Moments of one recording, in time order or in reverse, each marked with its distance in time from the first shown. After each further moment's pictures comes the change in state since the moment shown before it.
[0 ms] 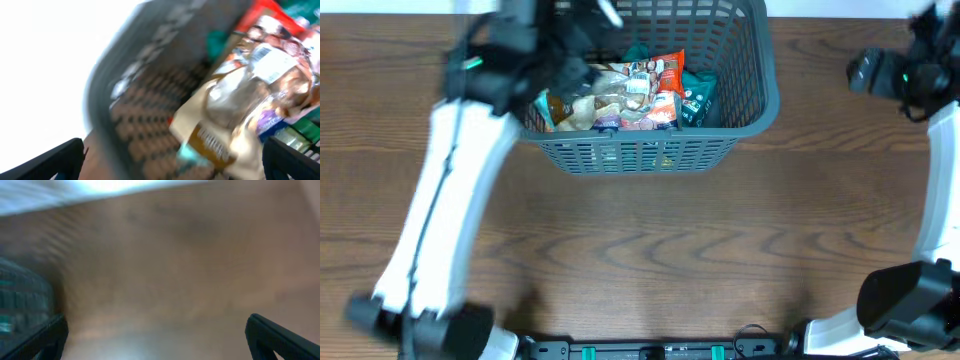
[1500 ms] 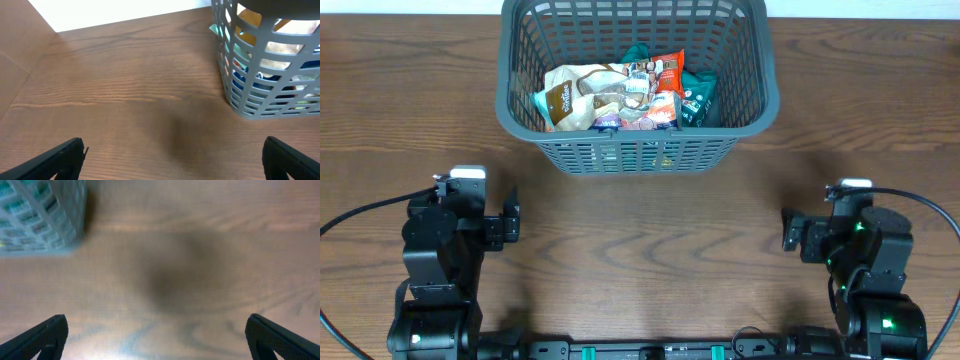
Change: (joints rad) left arm 0.282 -1.068 -1.255 0.388 -0.052 -0.471; right arm 0.177 -1.100 -1.143 0.119 0.074 -0.003
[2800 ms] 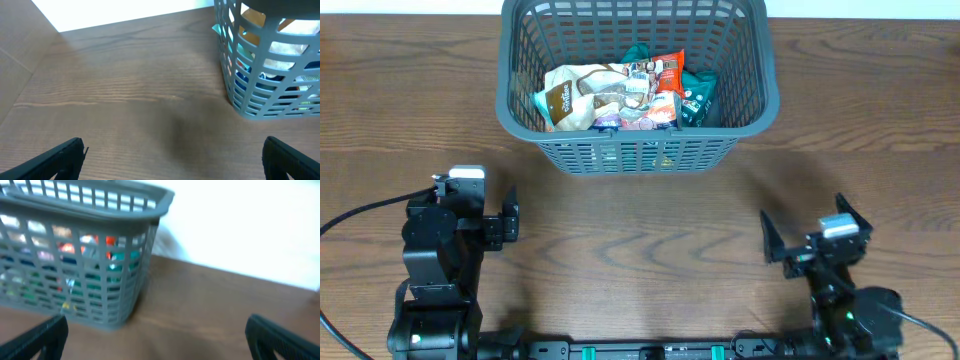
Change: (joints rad) left arm 0.000 0.000 0.000 0.001 -0.008 0.000; right arm 0.228 -0.513 -0.277 0.406 -0.034 -0.086
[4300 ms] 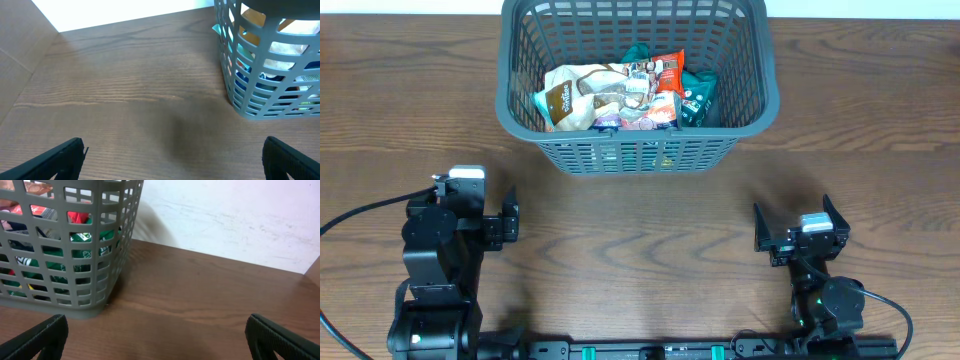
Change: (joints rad) left arm 0.000 0.000 0.000 0.000 0.000 0.000; right arm -0.029 -0.087 -0.349 0.288 0.068 -0.021
